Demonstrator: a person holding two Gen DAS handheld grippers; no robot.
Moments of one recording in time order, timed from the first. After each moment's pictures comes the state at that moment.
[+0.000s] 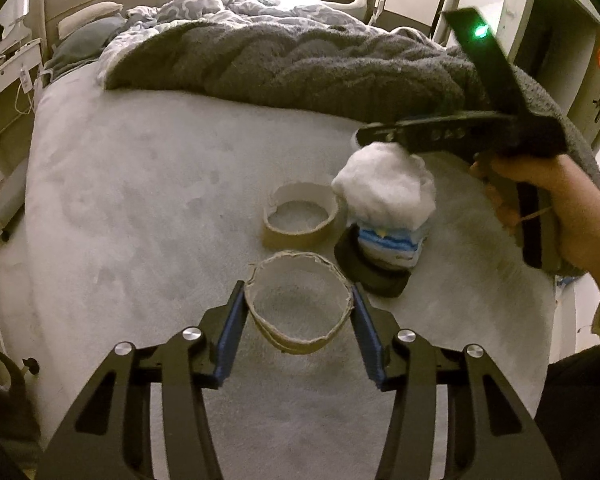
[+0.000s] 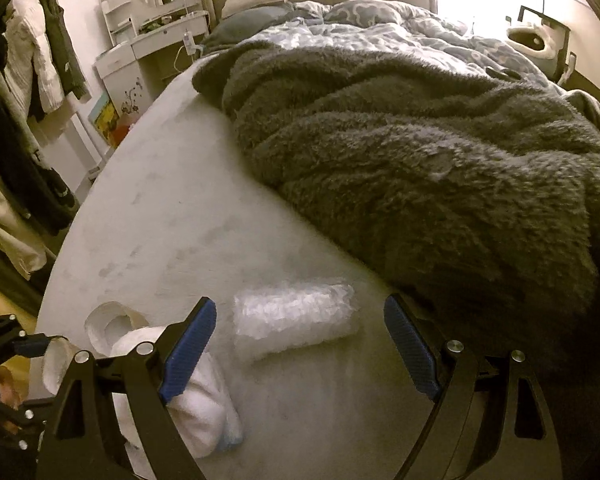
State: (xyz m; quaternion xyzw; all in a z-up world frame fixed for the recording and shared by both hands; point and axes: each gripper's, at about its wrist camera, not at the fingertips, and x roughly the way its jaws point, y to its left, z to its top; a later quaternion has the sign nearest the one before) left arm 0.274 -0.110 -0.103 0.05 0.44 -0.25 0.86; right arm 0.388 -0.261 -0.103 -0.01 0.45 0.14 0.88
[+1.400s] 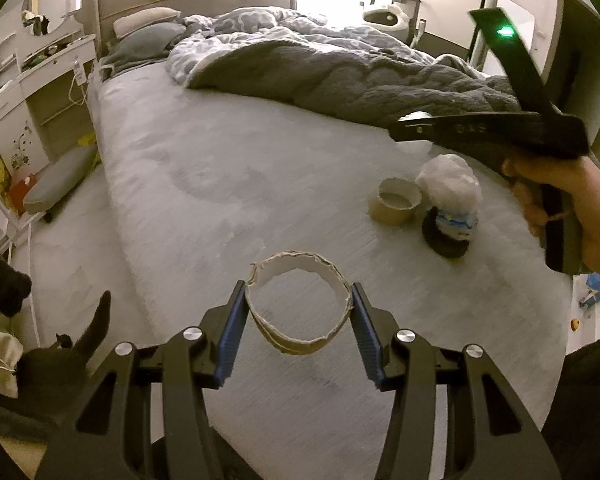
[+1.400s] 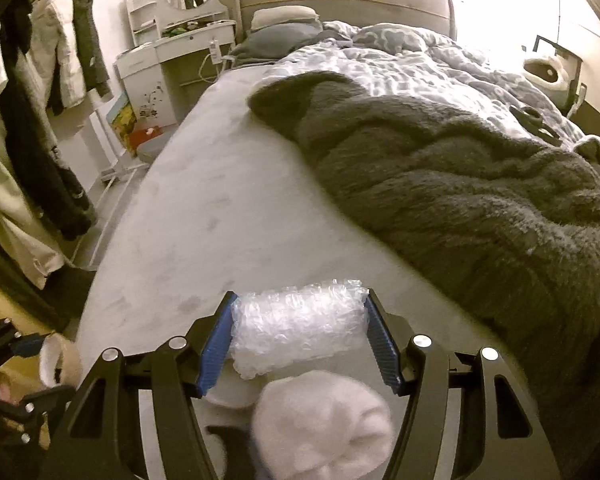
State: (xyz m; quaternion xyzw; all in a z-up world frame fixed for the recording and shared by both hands) left arm 0.243 -0.022 -0.083 0.04 0.42 -0.18 0.89; right arm 0.367 -0.179 -0.067 -0.03 0.41 0.15 0.90
